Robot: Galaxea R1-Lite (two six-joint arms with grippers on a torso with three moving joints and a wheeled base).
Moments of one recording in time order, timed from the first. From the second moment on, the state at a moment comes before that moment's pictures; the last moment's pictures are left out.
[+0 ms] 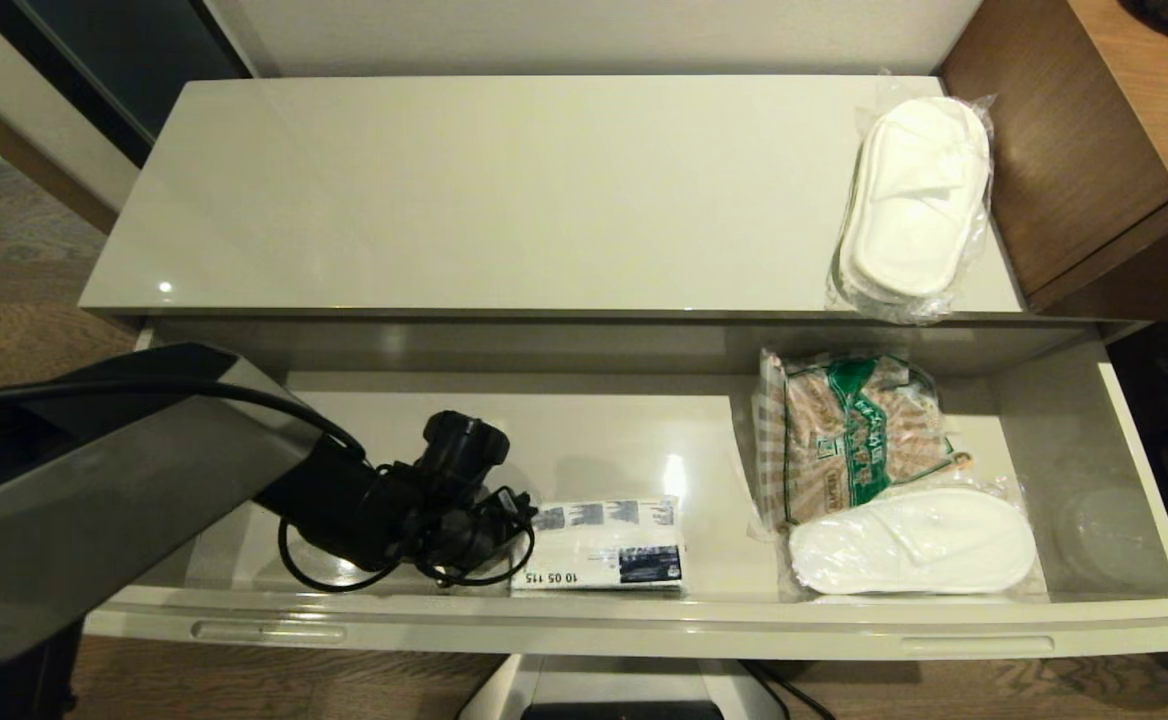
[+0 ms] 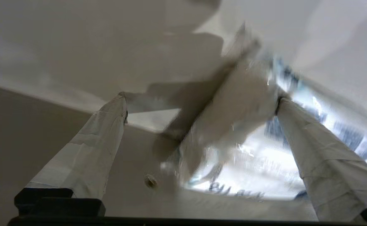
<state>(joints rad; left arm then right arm) -0.48 2.19 -1.06 -0.24 0.05 -0.90 0.01 0.00 0.00 0.02 0.00 -0.01</state>
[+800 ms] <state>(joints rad) -0.55 2.17 -1.02 -0.23 0.16 -0.59 0.01 0.00 0.00 0.02 0.00 -0.01</state>
